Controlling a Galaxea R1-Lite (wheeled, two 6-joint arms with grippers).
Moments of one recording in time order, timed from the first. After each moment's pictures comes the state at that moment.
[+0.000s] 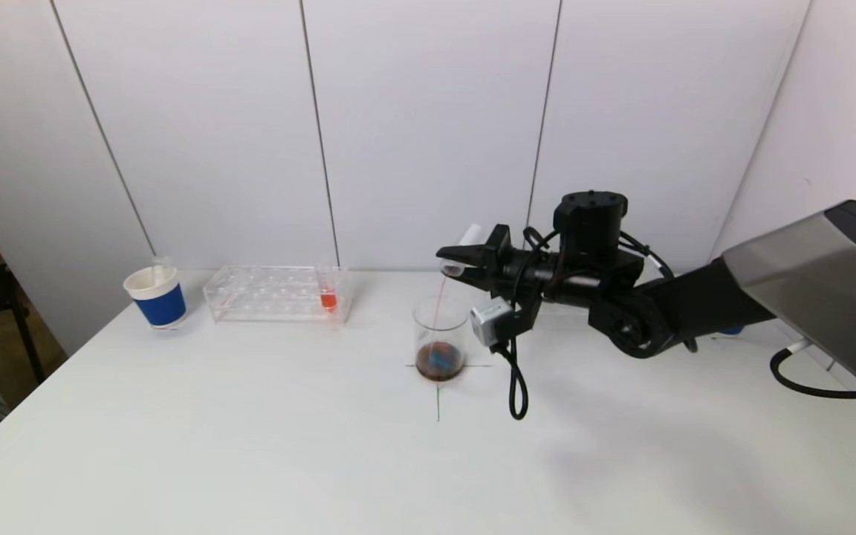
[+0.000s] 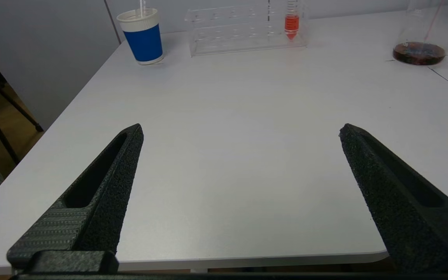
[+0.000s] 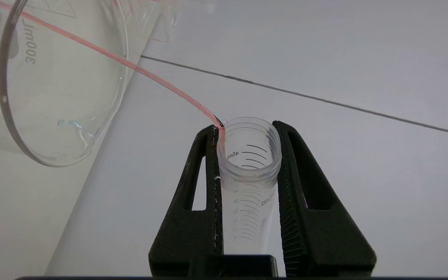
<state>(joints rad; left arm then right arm) 0.00 0.00 0.00 0.00 -0.03 0.07 0.44 2.23 -1.30 -0.78 0.62 -1.83</state>
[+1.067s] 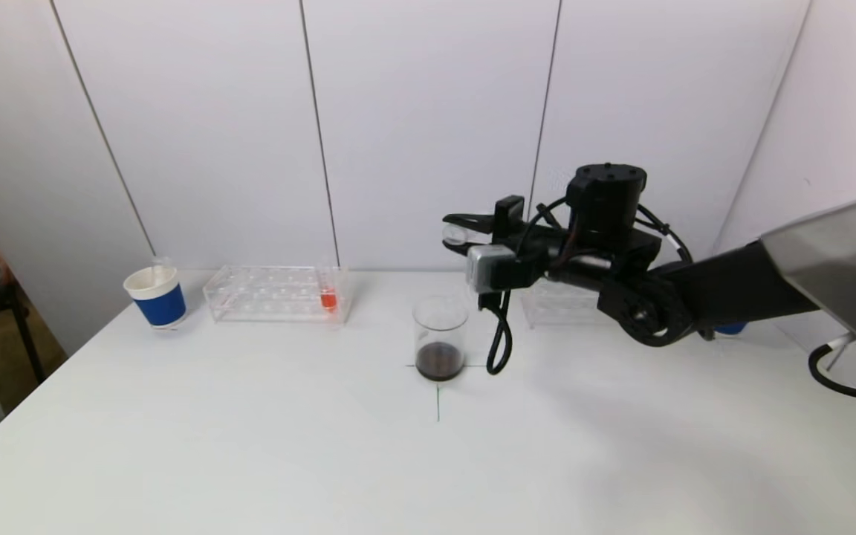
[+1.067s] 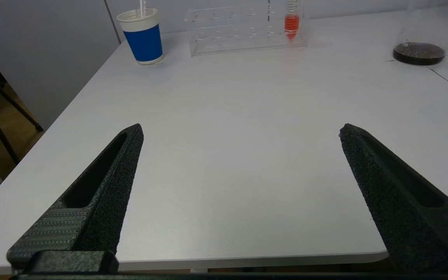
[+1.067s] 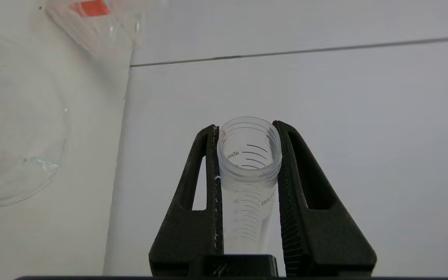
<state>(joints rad) 0.00 0.00 0.00 0.00 -0.03 0.07 0.46 2.16 -1.32 -0.79 0.51 -1.41</state>
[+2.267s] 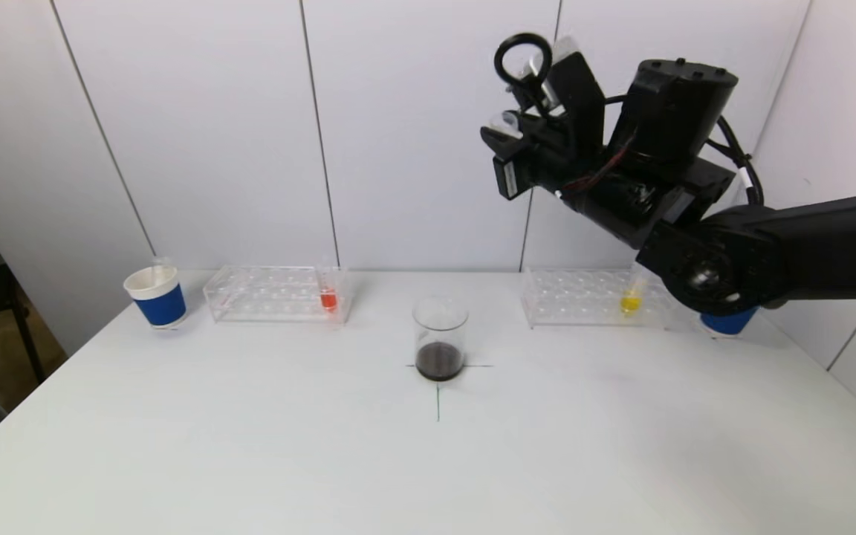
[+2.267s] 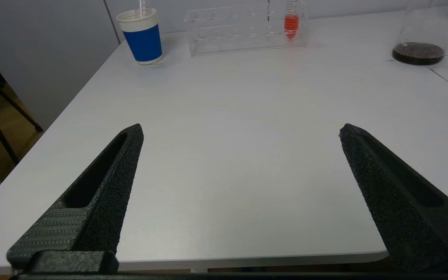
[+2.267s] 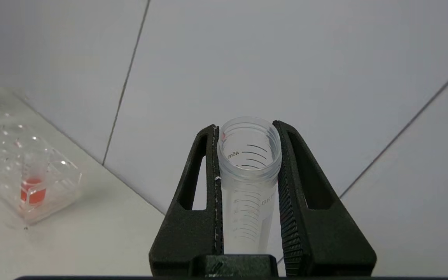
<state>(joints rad) 0.00 0.00 0.00 0.00 -0.03 0.07 0.54 1.97 -1.38 -0.77 -0.06 -0.40</state>
